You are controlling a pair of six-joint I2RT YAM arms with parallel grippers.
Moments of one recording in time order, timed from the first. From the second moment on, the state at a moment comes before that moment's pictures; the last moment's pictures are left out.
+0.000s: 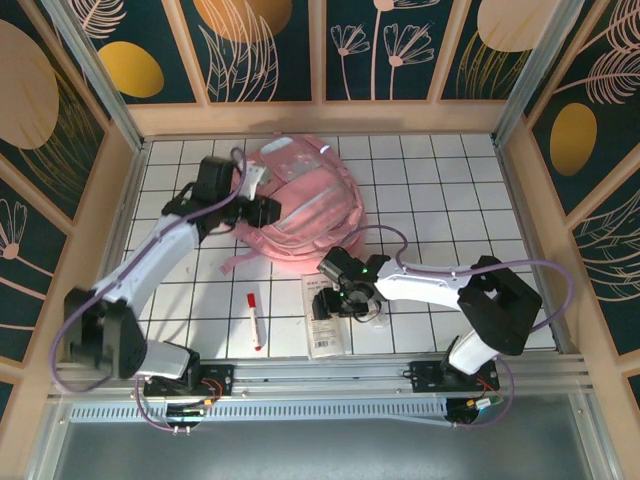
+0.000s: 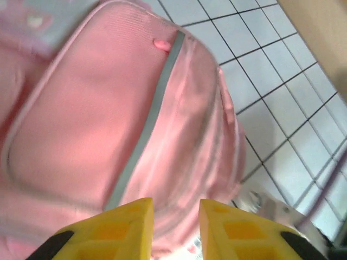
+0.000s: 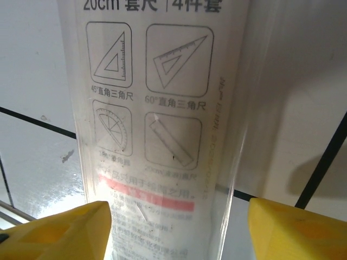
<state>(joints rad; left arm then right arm) -0.35 1.35 1.08 -0.49 0.49 -0.21 1.00 1.57 0.85 -0.53 -0.23 0.81</state>
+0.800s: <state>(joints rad) -0.88 1.31 0.54 -0.04 0.43 -1.03 0.86 1.42 0.58 -0.22 -0.56 0.79</state>
